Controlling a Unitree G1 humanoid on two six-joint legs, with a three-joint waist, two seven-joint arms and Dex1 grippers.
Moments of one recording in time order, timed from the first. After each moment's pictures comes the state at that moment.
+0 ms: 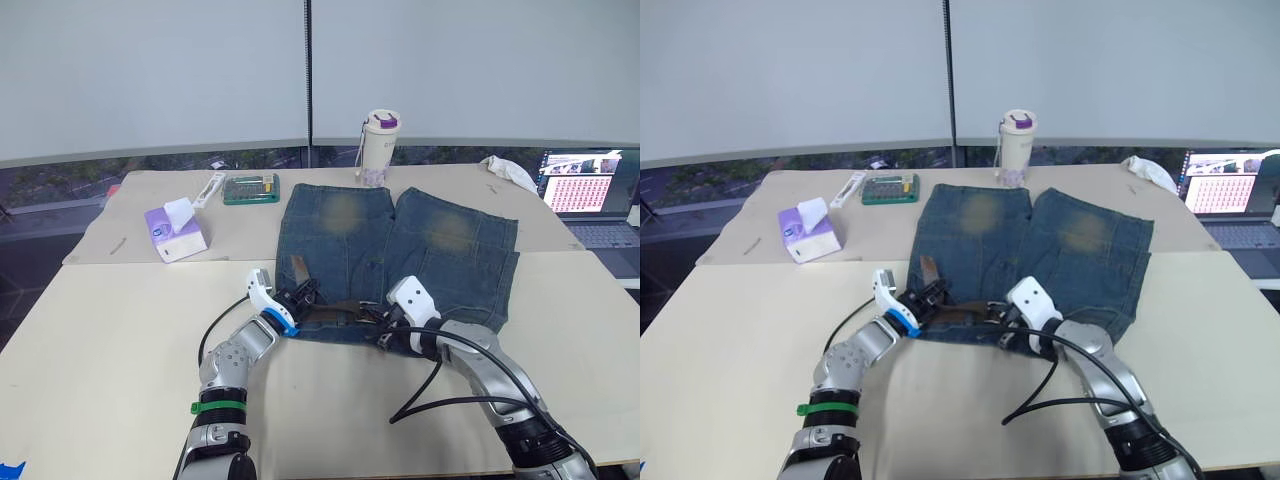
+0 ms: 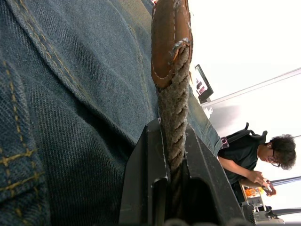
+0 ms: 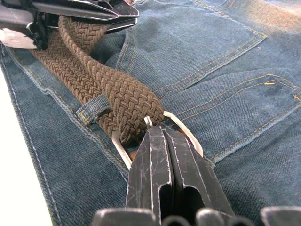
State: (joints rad) left arm -0.45 -0.06 0.29 0.29 -0.78 0.67 -0.34; right arm -0.27 -0.46 0.19 -0.14 0.11 0.45 0.61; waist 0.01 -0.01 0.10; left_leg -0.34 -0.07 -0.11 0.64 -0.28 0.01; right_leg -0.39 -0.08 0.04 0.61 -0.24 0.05
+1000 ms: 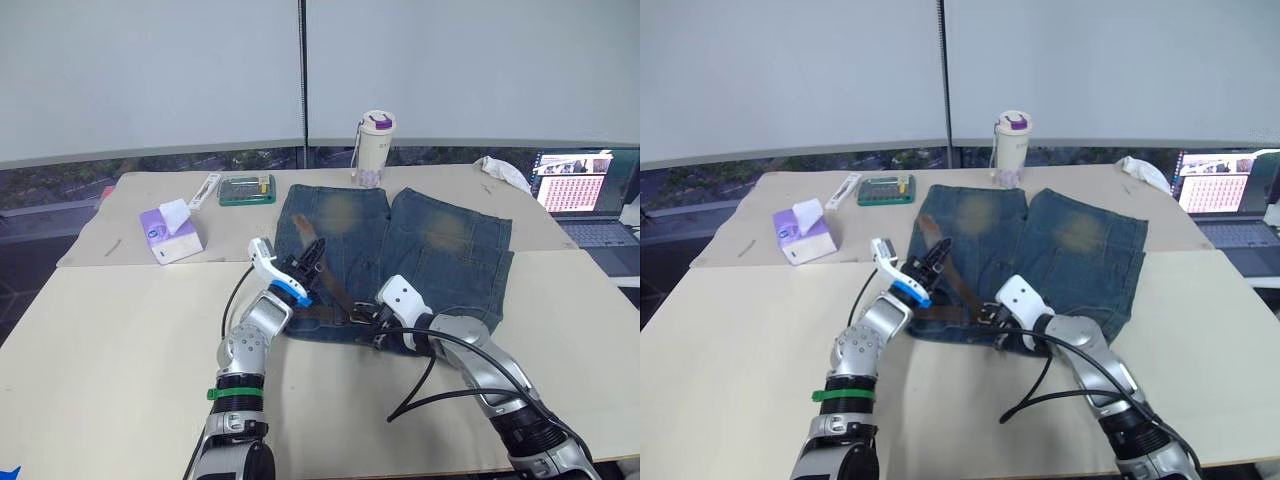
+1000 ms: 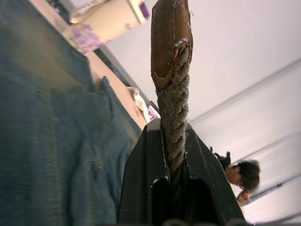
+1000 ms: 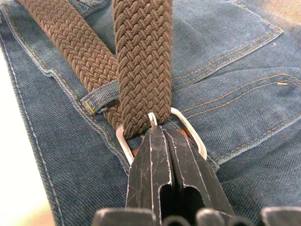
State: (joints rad) left arm -0.53 -0.16 0.24 0.20 -0.82 0.53 -0.38; right arm -0.33 -0.47 0.27 -0.13 0.06 0.55 0.63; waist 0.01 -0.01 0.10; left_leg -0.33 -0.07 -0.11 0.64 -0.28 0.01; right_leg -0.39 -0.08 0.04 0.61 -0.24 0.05
